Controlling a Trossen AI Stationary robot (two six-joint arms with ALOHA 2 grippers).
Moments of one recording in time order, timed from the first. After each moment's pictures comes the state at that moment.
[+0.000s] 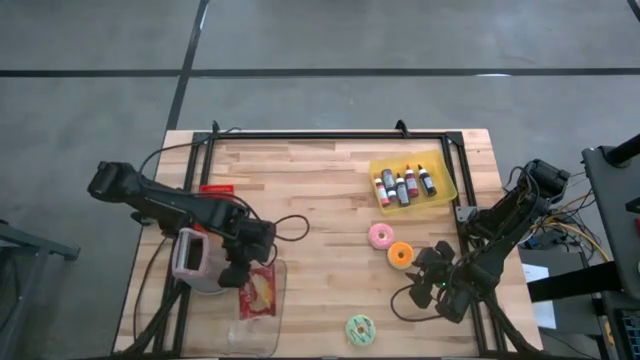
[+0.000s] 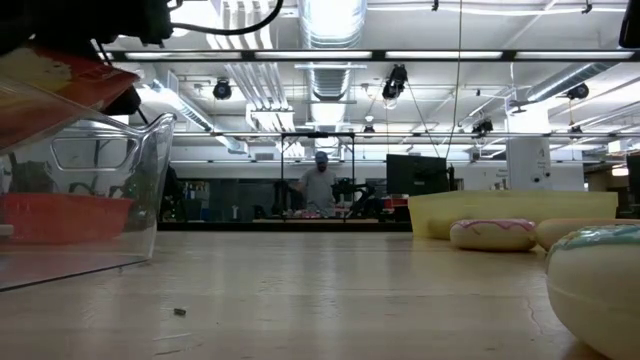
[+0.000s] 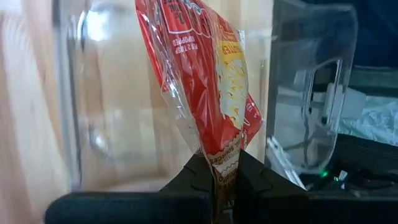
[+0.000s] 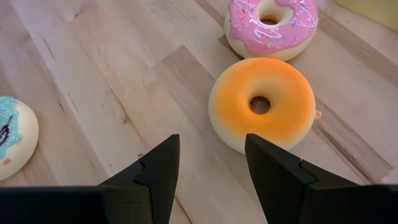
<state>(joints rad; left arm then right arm) -0.26 1.37 0.96 -0.90 0.57 -0.31 0.95 1.40 0.78 -0.80 0.62 1.64</state>
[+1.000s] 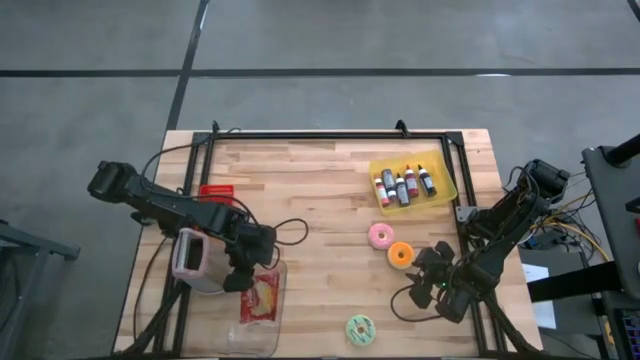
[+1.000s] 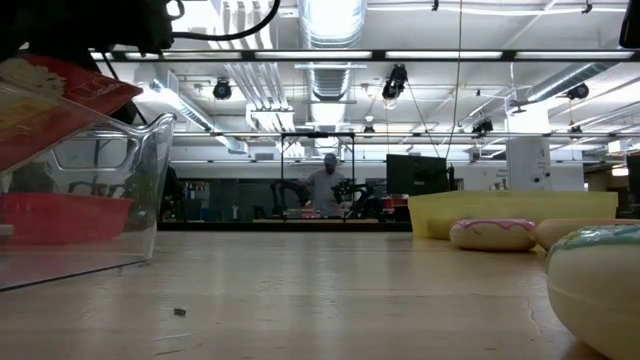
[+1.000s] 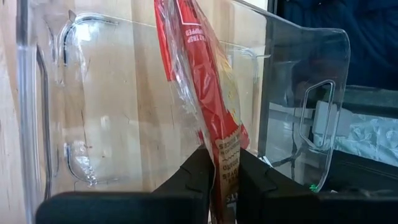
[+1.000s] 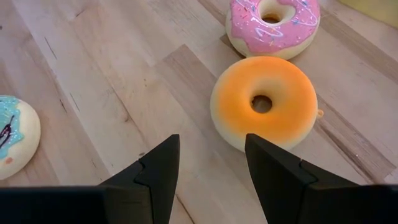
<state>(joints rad) -0.28 1.37 0.90 -0.75 0.58 -0.42 0.95 1.40 0.78 -0.80 0.62 1.64</state>
